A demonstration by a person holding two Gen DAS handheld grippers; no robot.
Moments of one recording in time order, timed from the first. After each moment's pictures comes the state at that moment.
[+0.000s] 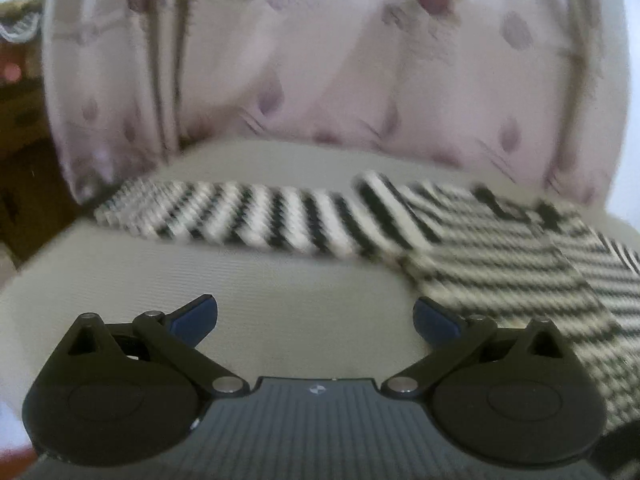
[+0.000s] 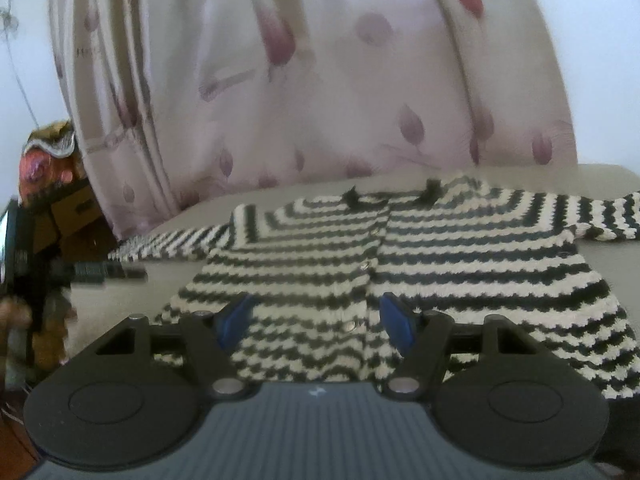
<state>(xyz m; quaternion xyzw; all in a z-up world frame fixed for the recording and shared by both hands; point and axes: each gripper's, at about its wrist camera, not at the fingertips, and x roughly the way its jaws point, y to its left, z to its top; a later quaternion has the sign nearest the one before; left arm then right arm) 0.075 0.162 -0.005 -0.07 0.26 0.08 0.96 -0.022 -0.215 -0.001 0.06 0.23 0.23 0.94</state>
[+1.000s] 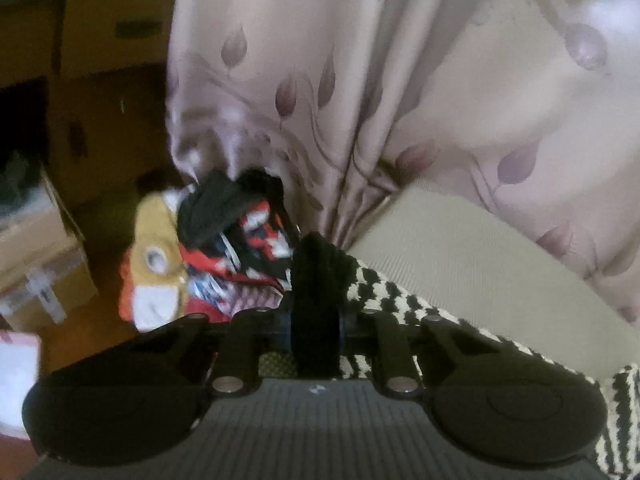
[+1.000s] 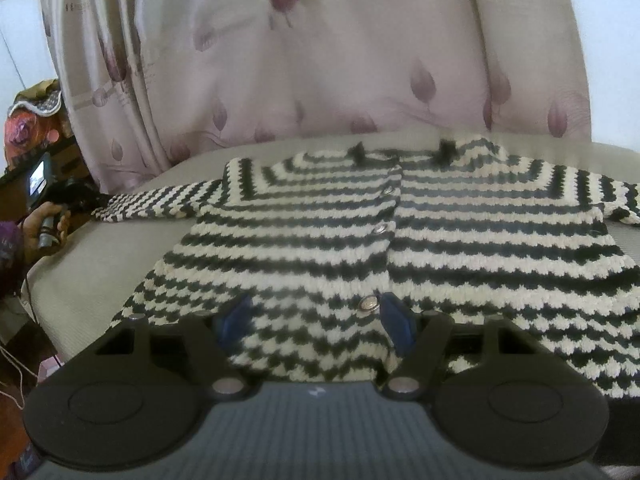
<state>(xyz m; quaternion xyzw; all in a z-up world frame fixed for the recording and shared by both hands) 0.195 0.431 -0.016 -0.18 0.26 0.23 0.92 0.007 -0.192 -0.015 0.05 0.28 0.21 0.93</state>
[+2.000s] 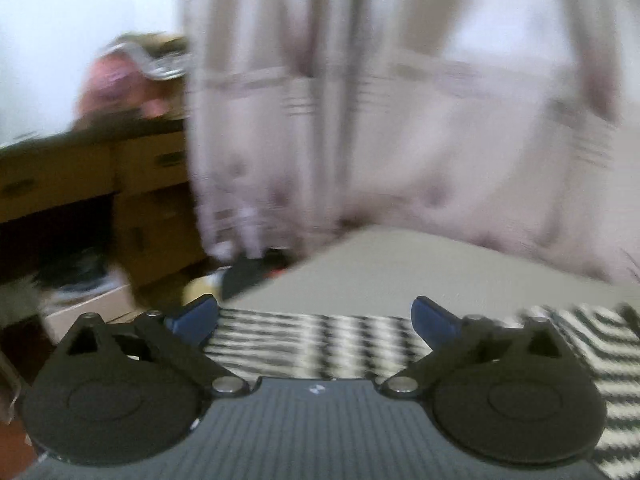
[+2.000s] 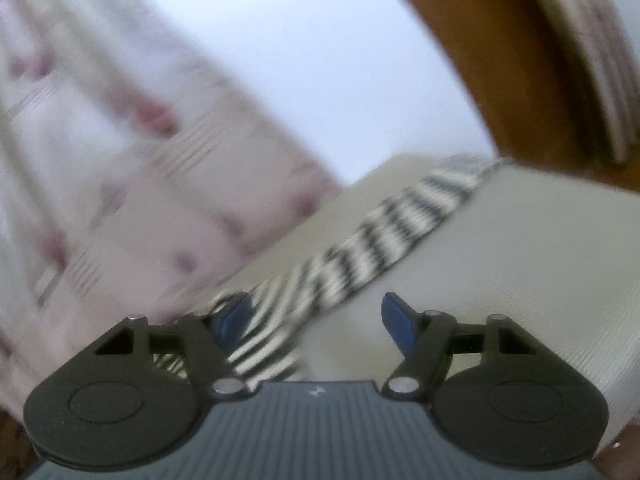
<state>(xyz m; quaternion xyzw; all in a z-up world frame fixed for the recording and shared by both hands) 0.088 0.218 0.032 -0.04 0.16 0.28 0.95 0.031 -0.517 -0.010 0.35 0.17 -0.04 0.92</state>
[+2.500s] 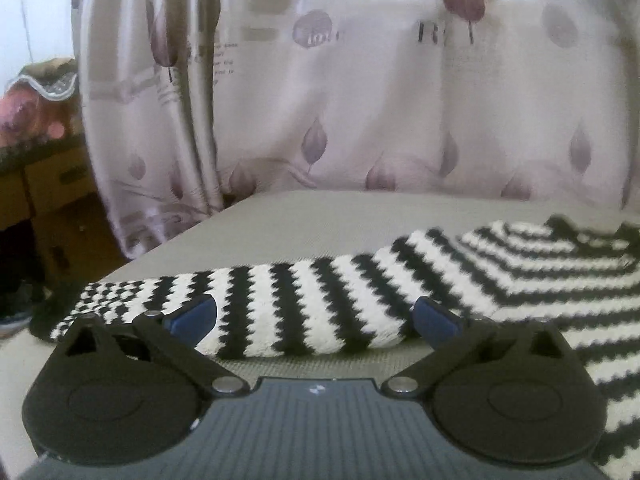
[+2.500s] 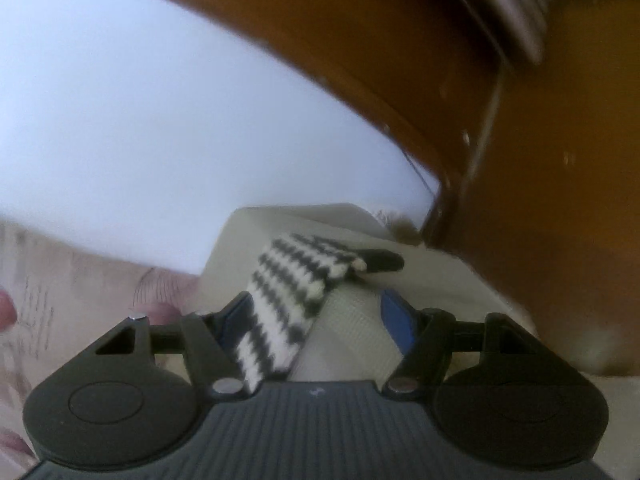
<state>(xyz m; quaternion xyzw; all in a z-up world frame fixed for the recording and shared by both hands) 0.141 0.126 -0.035 0.03 0.20 0.21 0.96 0.169 -0.737 -0.089 0.55 0.22 -0.11 0.80</state>
